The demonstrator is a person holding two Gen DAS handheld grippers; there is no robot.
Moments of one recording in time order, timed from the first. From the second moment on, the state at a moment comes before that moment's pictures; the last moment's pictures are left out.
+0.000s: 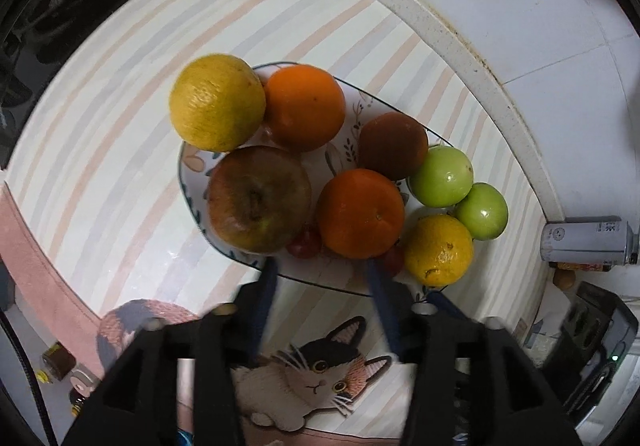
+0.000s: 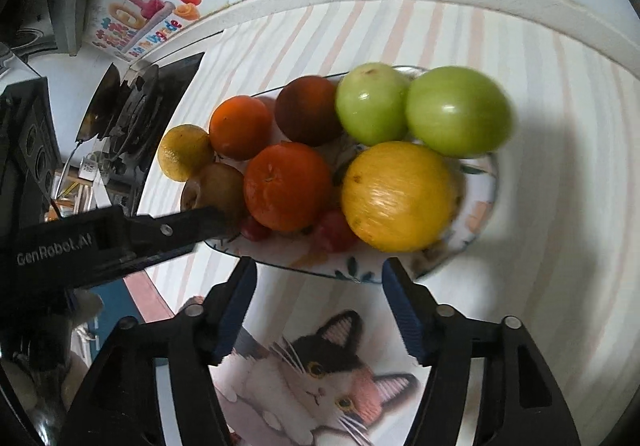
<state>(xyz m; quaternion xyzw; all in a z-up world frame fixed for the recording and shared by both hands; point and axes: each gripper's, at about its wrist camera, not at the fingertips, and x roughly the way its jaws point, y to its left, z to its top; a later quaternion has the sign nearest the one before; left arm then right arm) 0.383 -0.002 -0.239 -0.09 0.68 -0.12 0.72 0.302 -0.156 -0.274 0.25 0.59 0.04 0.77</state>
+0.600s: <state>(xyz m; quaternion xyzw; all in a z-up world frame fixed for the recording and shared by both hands) 0.301 -0.007 -0.180 0.03 0.58 -0.05 0.81 0.233 -0.210 -0.186 0.10 0.55 -0.03 0.83</state>
